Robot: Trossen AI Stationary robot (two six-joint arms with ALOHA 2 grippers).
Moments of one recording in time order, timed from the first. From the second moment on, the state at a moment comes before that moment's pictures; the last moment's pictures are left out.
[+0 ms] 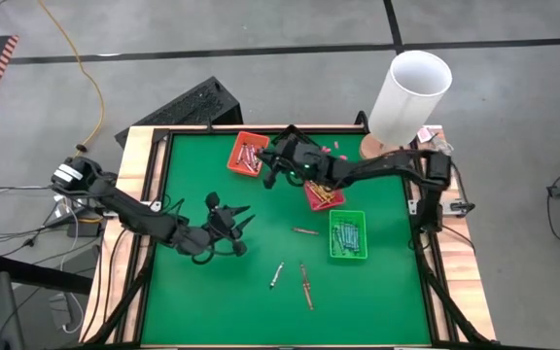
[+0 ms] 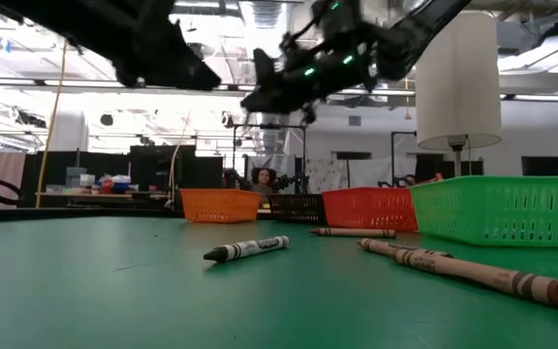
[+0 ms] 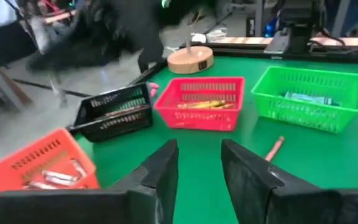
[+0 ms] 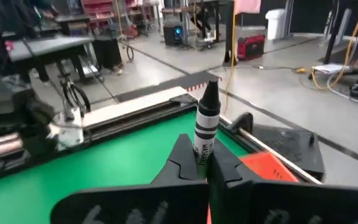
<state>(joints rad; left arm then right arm) -0.42 1.34 0.57 0.49 -0.99 -0.11 -0.22 1.79 1.11 0.61 0.23 0.16</state>
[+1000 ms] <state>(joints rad) -0.54 1.10 0.57 0.29 -1.04 -0.09 -0.33 2.16 1.66 -0.05 0.34 0.47</state>
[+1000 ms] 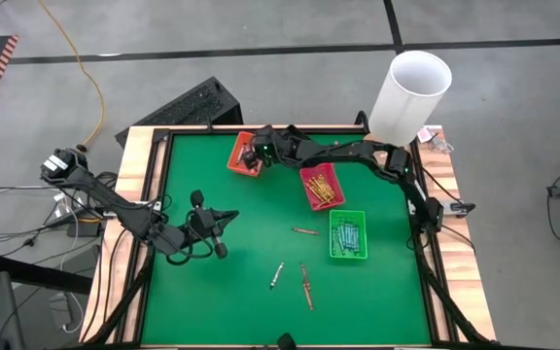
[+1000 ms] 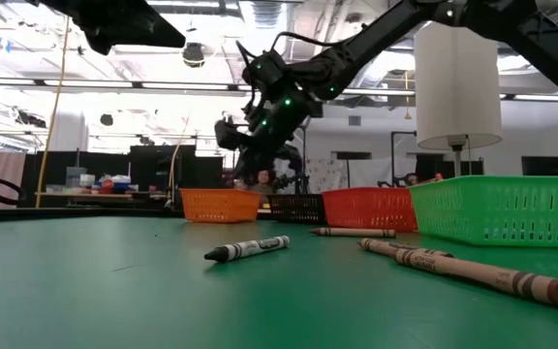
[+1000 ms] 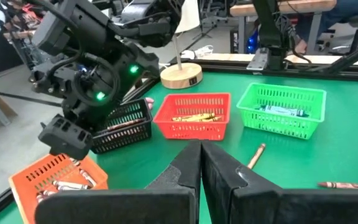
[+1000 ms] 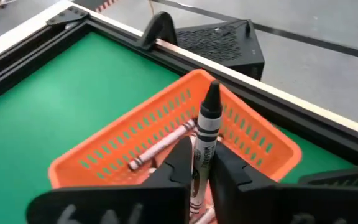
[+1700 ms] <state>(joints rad) -0.53 1.12 0.57 0.19 -0.76 -0.10 -0.32 1.70 1.66 -0.47 0.19 0.09</state>
